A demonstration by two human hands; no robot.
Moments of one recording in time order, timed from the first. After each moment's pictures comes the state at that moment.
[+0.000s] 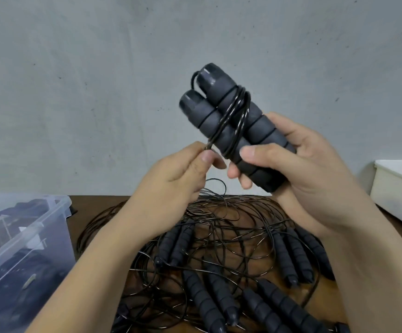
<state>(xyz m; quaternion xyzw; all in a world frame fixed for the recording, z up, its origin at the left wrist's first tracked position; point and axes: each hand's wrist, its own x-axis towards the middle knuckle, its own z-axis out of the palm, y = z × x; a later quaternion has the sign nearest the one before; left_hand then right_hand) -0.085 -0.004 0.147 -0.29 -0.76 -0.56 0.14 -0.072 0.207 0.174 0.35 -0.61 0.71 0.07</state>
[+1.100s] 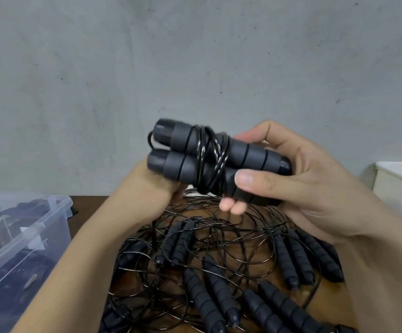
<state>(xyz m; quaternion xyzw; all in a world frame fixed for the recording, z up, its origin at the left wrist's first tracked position) -0.097 -0.039 0.145 -0.17 -0.87 -0.44 0.16 -0.063 0.217 0.177 0.38 -0.63 0.67 -0.05</state>
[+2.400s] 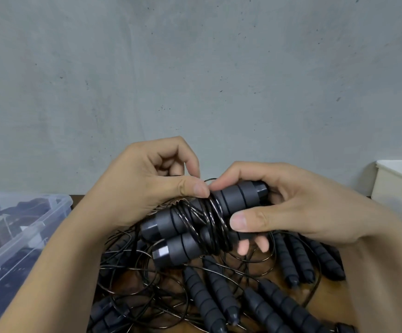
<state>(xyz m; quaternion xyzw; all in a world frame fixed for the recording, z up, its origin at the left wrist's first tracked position) -0.074 -0.045 0.167 -0.31 -0.79 -0.51 0.15 -0.063 0.224 0.175 0.39 -0.73 0.54 -0.17</state>
